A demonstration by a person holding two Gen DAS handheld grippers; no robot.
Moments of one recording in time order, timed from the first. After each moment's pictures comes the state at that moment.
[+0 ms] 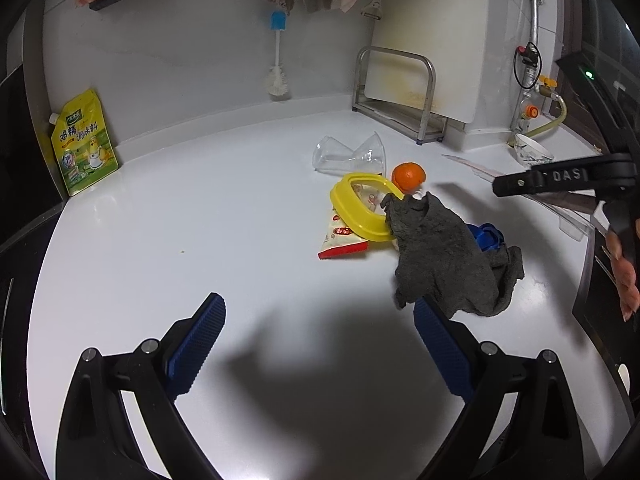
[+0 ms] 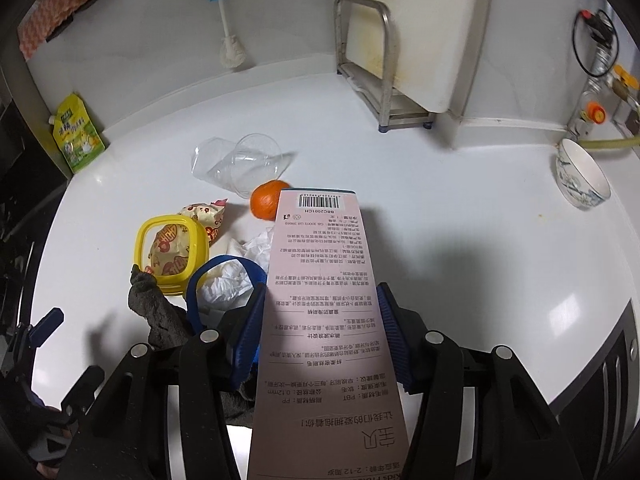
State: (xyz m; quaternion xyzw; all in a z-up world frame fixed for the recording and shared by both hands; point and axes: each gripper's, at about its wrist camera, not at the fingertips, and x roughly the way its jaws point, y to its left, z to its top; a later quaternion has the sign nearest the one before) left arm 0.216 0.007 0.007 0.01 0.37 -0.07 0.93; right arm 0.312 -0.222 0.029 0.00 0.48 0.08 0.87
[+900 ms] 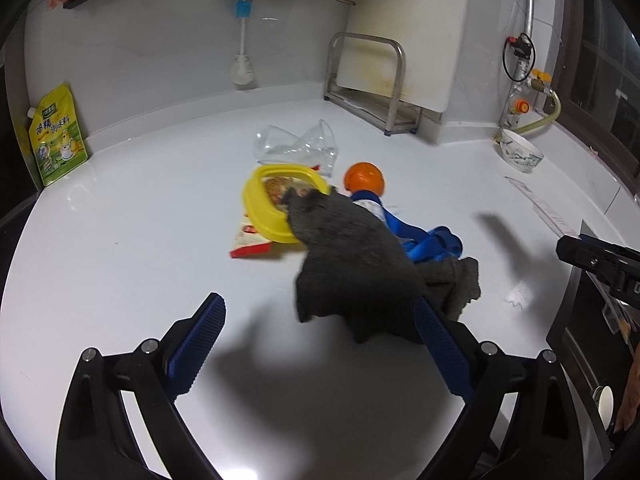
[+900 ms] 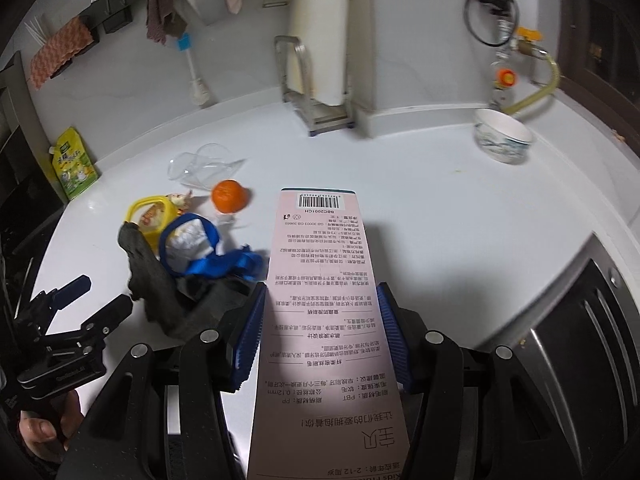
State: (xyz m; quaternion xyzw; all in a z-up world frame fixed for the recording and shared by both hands) left arm 0.227 -0.068 -0.006 -0.01 0.39 -0.08 0.92; right arm 0.209 -0.297 0.028 0.04 0.41 0.03 0.91
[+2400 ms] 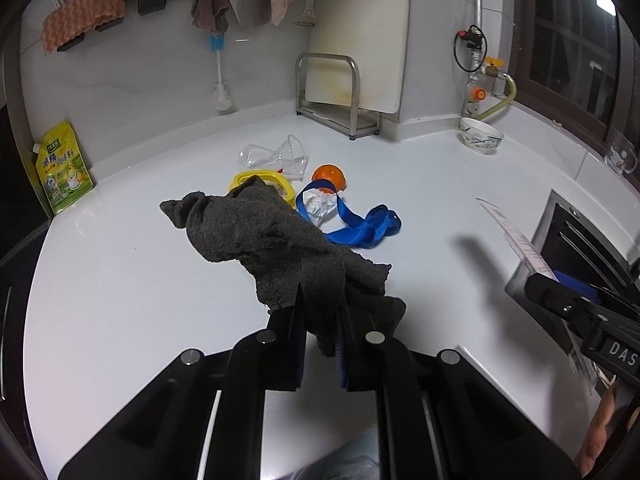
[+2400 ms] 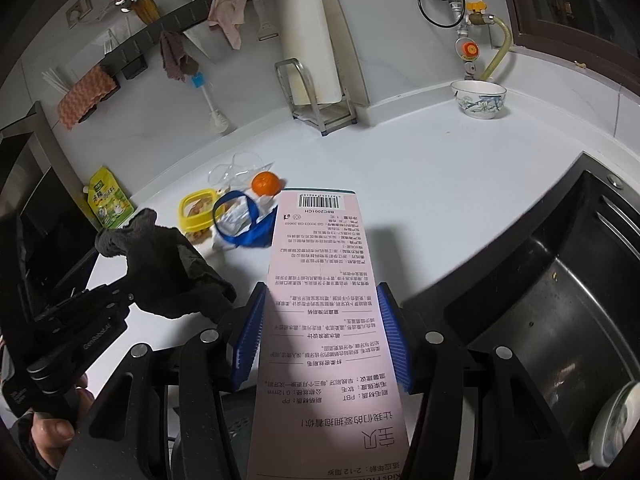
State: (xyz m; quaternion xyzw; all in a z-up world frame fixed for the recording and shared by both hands) left arm 0.158 -0.071 0.026 0.04 0.36 -0.11 0.93; right arm 0.108 -0.275 0.012 0.14 0.36 0.05 0.92
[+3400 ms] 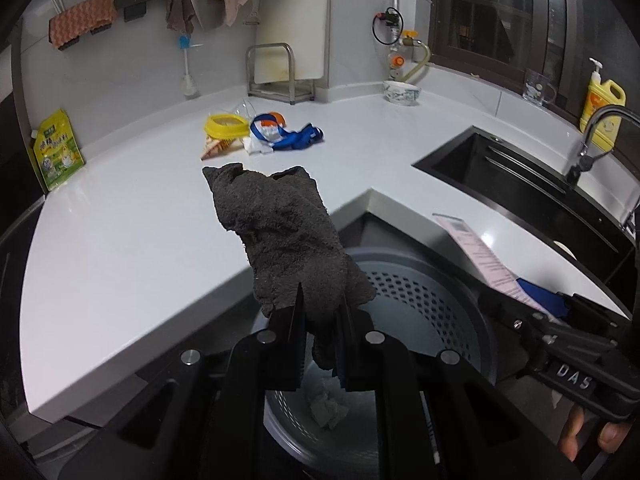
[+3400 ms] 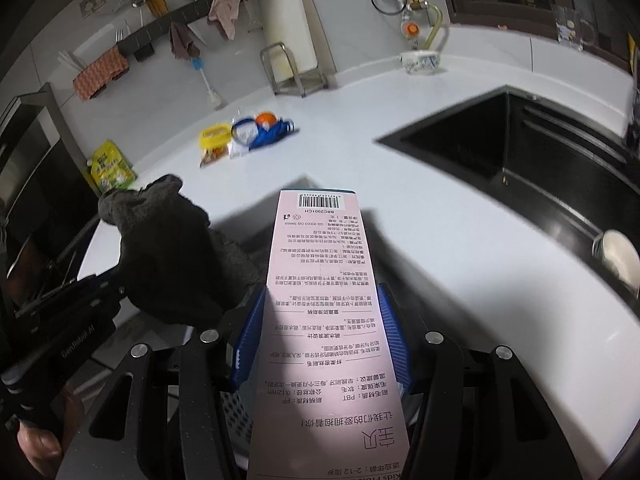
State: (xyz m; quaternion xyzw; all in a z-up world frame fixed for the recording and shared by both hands) left arm -0.009 -0.042 -0.009 0.07 0.36 -0.20 0.91; right arm -0.078 -0.212 -0.045 0.16 0.37 -0.02 0.92
